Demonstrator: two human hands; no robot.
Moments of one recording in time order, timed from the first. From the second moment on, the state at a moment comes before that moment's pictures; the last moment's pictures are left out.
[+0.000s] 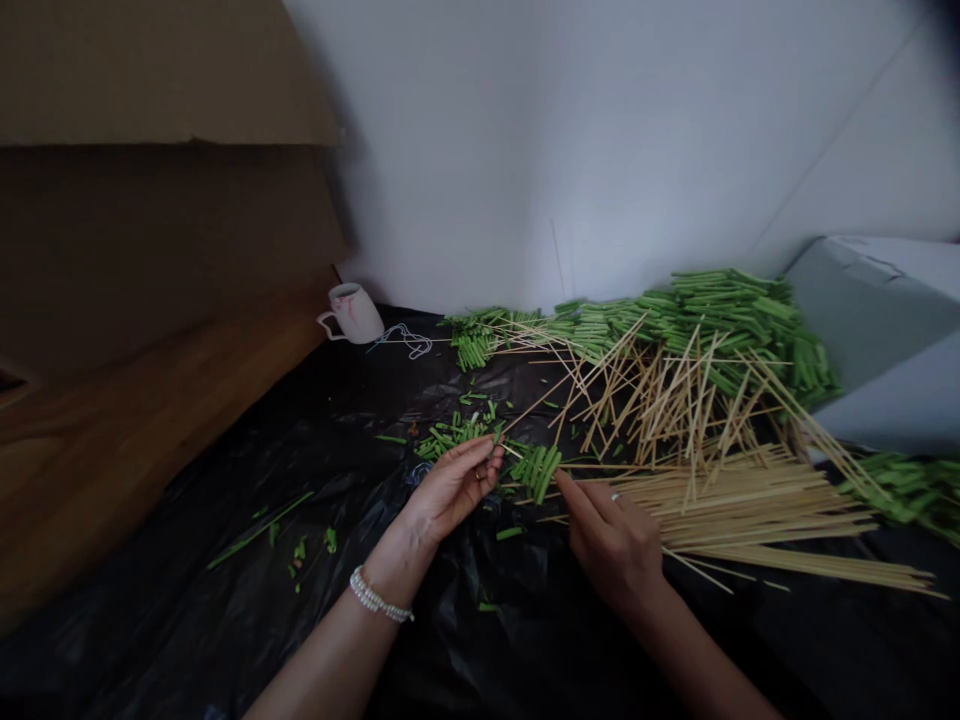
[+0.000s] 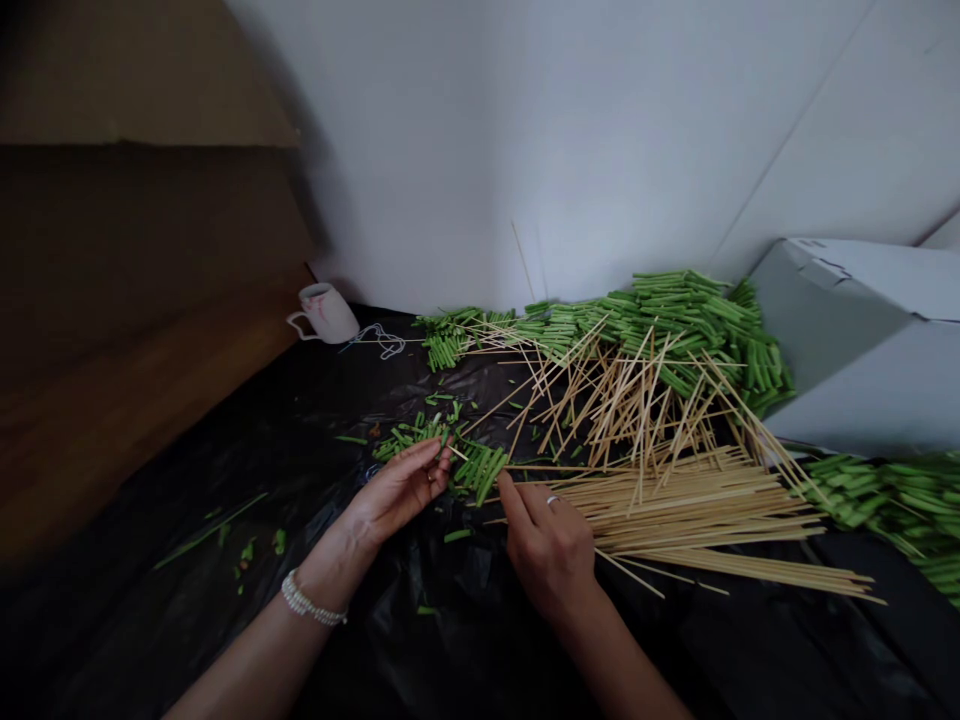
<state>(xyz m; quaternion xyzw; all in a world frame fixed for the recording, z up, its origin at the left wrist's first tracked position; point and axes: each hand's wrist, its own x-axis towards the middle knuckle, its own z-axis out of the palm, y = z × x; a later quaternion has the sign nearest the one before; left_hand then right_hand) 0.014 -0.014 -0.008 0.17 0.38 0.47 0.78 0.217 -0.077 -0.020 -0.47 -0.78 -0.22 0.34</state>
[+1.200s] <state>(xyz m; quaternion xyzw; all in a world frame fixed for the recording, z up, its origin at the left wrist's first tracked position) 0.020 -0.018 -0.007 0.31 0.44 0.48 0.69 0.216 -0.076 -0.023 -0.45 -0.79 -0.21 0.35</state>
